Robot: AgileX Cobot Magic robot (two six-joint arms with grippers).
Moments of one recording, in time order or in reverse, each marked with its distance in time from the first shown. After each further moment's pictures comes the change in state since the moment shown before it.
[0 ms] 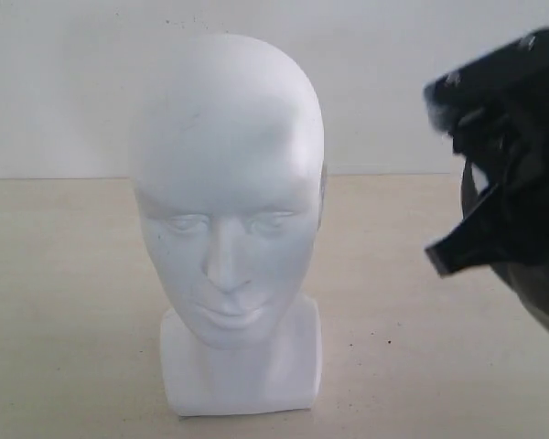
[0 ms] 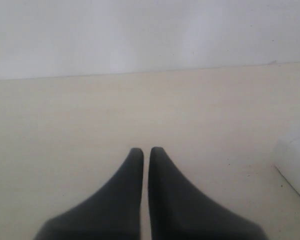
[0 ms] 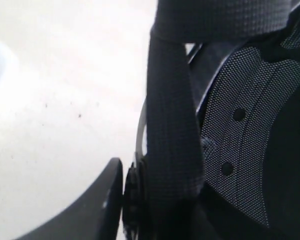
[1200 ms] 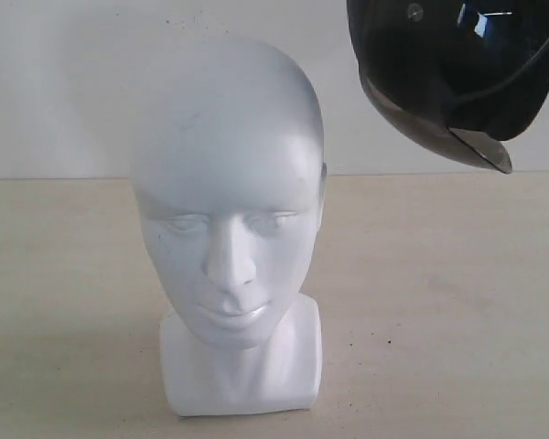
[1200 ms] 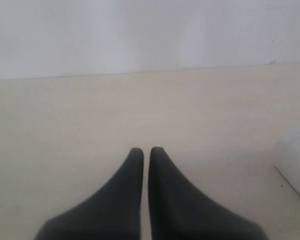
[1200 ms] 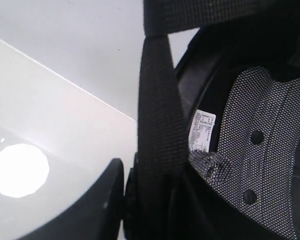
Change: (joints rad) left arm 0.000 0.000 0.000 0.000 0.000 0.000; right arm -1.012 0.187 -0.337 2.329 0.024 -1.219
